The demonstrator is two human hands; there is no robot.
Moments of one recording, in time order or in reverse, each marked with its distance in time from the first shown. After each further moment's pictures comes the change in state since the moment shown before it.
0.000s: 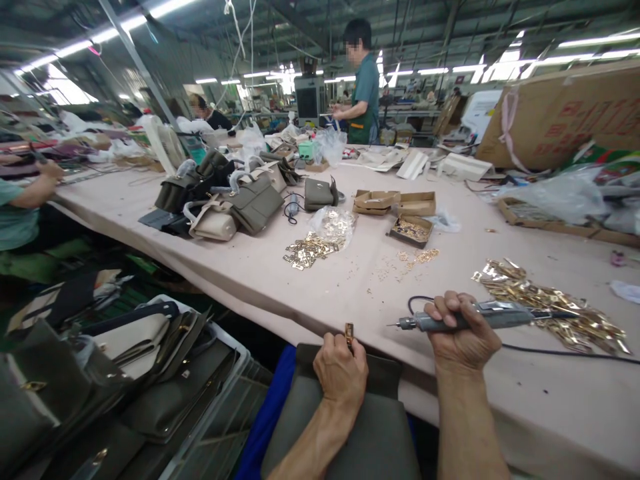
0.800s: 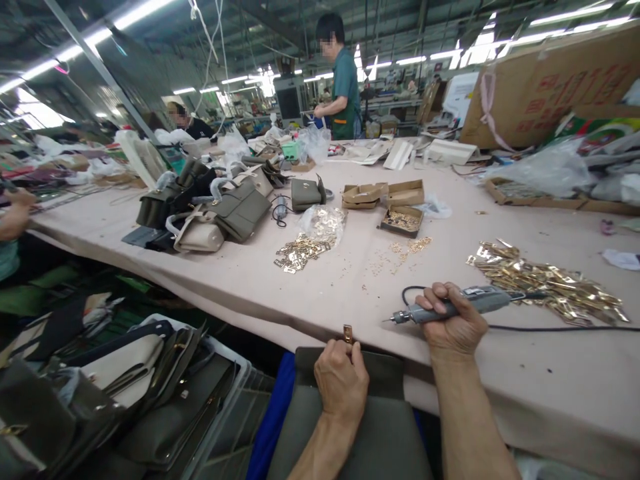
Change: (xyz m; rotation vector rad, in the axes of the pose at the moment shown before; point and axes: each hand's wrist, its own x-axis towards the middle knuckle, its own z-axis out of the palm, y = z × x) left_hand -0.004 -0.010 0.007 -0.200 -0.021 0.129; right_hand 0.006 0.015 -0.021 0.070 0.123 0.037
